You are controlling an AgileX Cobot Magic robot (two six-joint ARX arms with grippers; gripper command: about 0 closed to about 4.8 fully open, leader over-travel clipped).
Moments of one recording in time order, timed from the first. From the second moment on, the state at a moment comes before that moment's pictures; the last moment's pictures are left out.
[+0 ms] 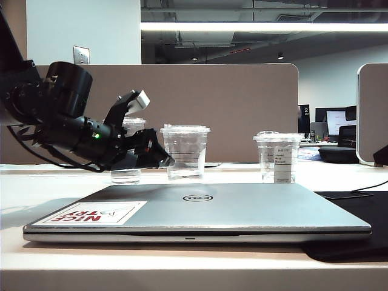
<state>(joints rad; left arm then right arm) -0.30 1.97 0.94 0.69 0.50 0.12 0.44 0.28 0.01 -0.02 0.00 0.00</state>
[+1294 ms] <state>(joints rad) -0.35 2.23 1.19 0.79 0.69 0.04 0.44 0.28 0.01 -0.02 0.00 0.00</state>
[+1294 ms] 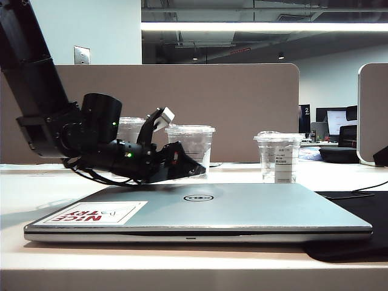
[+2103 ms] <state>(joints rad) -0.37 2.26 1.28 0.74 0.69 0.04 0.44 0.29 0.01 -0.02 0.00 0.00</state>
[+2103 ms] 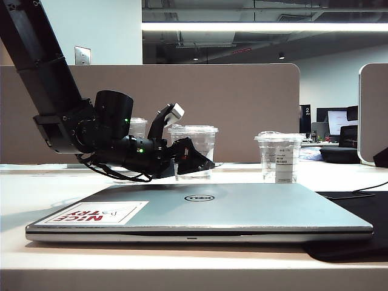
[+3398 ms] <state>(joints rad) -0.20 1.80 0.75 0.96 0.65 0.05 0.44 0.29 0.01 -0.02 0.00 0.00</state>
